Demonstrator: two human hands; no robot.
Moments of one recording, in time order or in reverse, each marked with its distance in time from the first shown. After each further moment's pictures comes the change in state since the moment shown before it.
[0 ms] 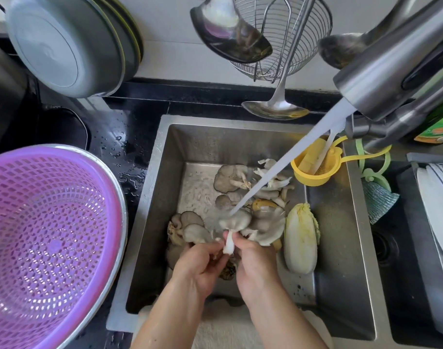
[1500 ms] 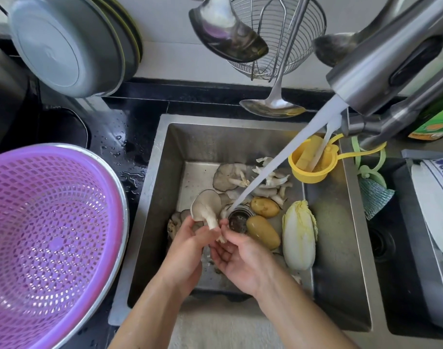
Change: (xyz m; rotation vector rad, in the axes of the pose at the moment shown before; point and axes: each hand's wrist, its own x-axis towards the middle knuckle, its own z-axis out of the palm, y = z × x) left_hand -0.039 0.025 -0.003 0.451 -0.340 0.331; right_hand -0.008 -0.015 0.001 -0.044 -0.302 0.401
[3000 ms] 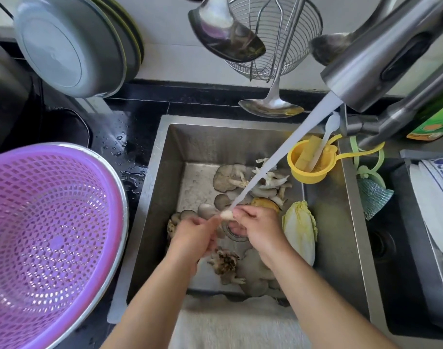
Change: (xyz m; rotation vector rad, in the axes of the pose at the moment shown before) left_hand 0.021 0.010 0.015 0.415 0.313 -0.160; right_hand 0.029 -0.040 -0.020 -0.743 0.218 -0.569
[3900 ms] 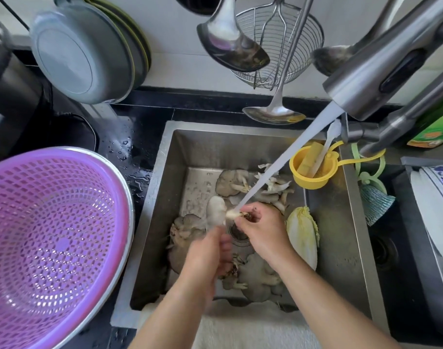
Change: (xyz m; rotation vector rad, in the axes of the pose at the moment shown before) left_hand -0.030 -0.014 0.016 -0.234 -0.029 -0.014; right_hand -0.005 -0.010 -0.004 -0.310 0.066 -0.224
